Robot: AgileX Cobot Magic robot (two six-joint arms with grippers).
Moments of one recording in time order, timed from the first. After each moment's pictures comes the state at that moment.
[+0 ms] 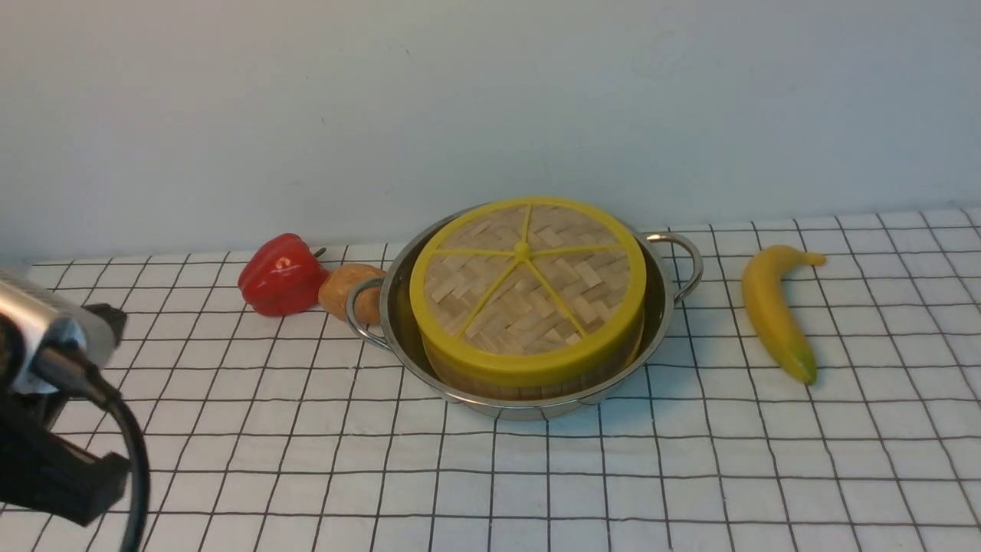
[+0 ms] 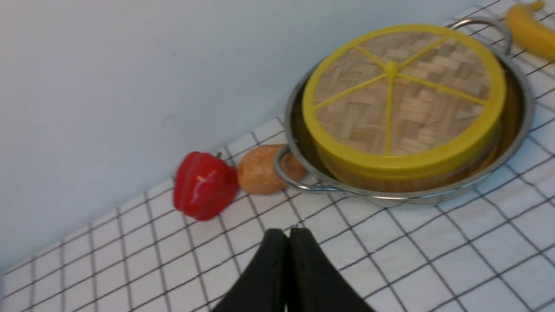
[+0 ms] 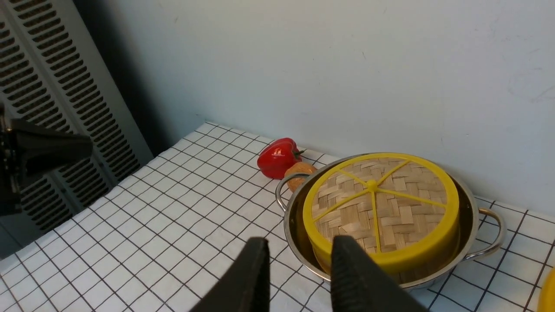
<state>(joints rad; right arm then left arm) 0.24 0.62 -1.05 0.62 0.98 -0.24 -0.38 0.63 -0.72 0.27 0.61 0.03</state>
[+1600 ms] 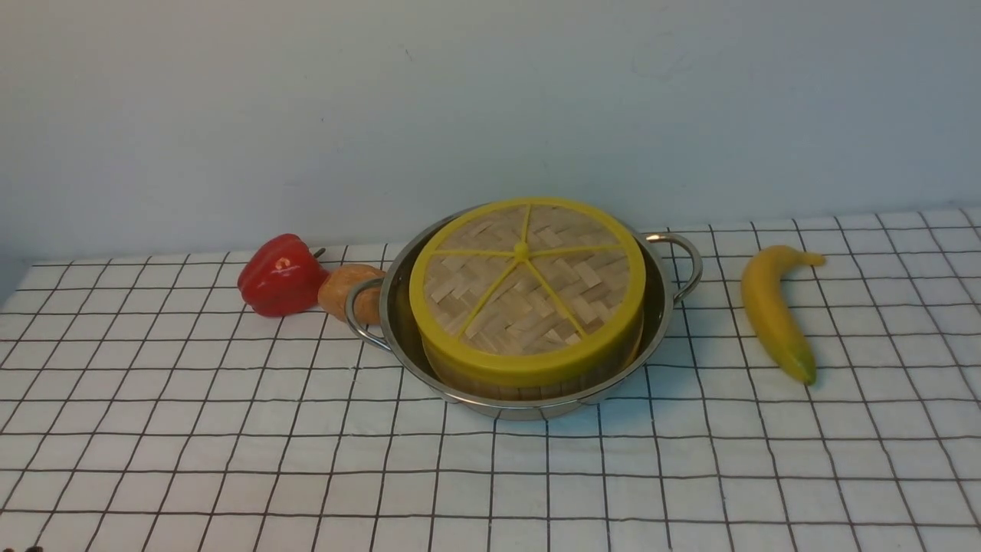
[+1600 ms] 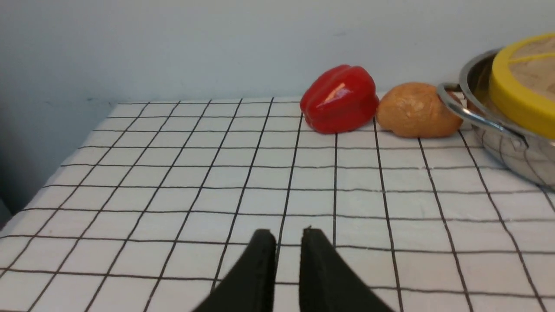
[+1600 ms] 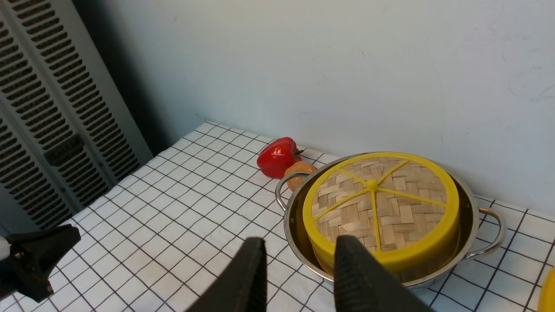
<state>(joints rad) 0.24 0.62 -1.05 0.62 0.98 -0.24 0.08 0.00 0.01 0.04 0.32 0.04</state>
